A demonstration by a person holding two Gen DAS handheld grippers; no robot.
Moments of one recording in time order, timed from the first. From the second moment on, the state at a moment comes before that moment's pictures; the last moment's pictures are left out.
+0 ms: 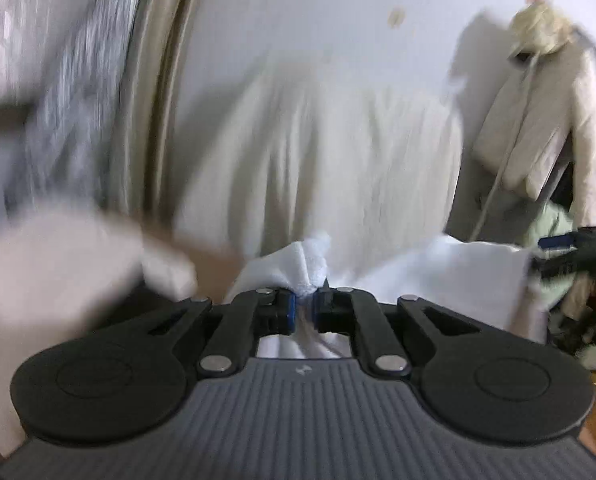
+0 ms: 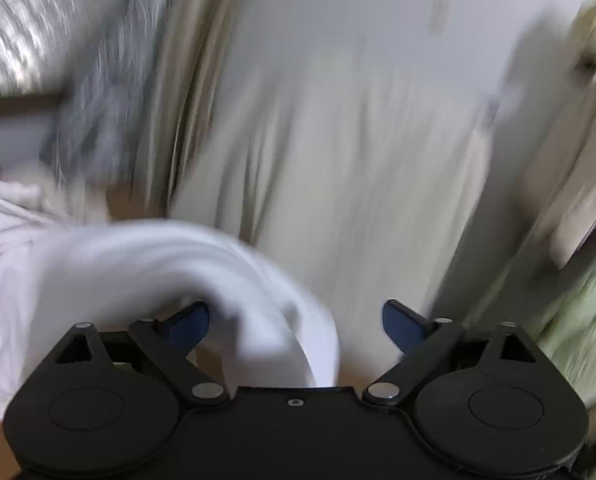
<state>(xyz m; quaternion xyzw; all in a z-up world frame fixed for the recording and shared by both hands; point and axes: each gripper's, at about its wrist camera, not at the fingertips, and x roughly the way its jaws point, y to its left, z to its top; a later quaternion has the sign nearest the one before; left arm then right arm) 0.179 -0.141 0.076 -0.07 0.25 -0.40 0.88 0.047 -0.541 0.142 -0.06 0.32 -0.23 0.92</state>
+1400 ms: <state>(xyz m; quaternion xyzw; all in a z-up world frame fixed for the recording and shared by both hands) 0.266 -0.181 -0.146 -0.24 0.47 -0.41 0.75 0.030 -0.485 -0.114 0.30 0.33 -0.05 0.89</state>
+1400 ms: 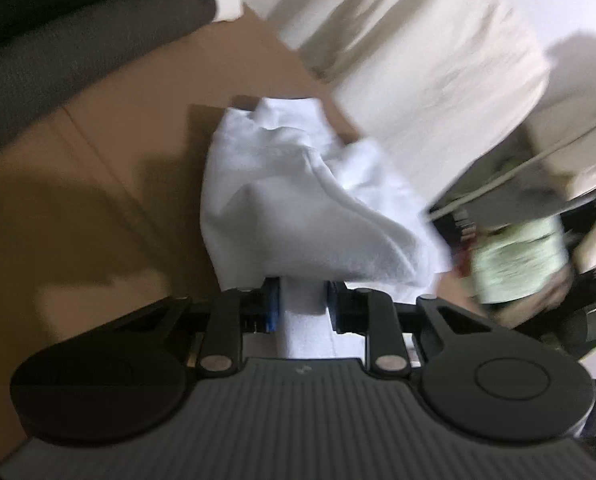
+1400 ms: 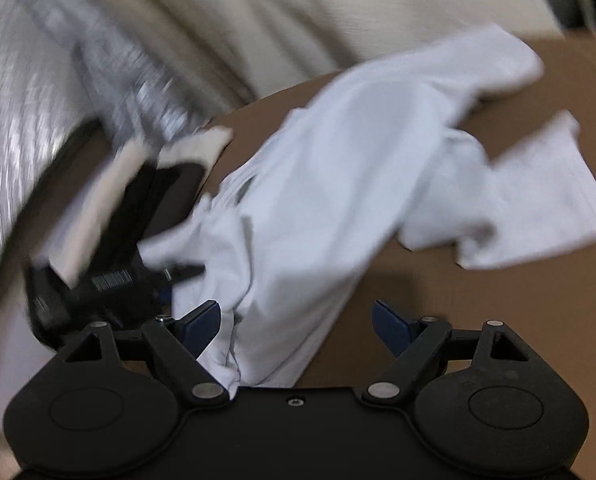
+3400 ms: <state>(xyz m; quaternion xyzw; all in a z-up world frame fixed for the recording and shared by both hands) 0.181 -0.207 -0.069 -0.07 0.46 -0.56 0.69 0.026 -0.287 -0.050 0.08 0.32 0.16 0.93</state>
